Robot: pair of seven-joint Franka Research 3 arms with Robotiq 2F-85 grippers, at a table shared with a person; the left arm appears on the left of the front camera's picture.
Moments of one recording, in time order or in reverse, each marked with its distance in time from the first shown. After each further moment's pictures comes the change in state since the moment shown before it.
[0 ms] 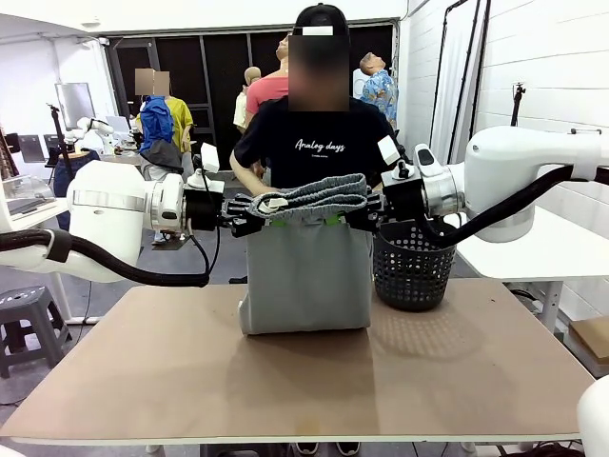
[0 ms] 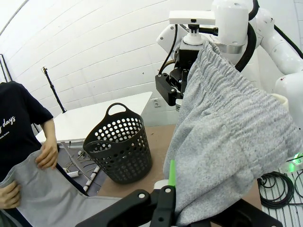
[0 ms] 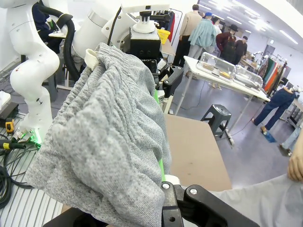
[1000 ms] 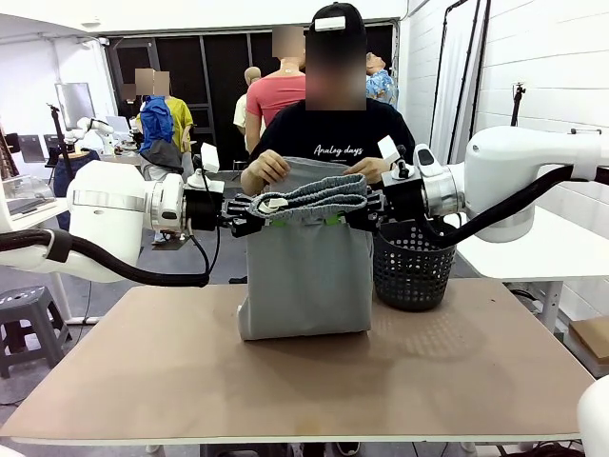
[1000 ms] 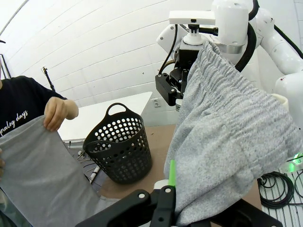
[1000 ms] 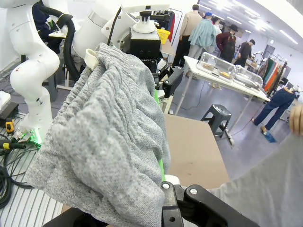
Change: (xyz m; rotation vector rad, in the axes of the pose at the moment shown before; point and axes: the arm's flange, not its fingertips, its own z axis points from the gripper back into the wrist) left arm 0.000 0.000 0.000 0.000 0.000 0.000; right arm 0.000 0.000 0.000 0.000 0.000 0.000
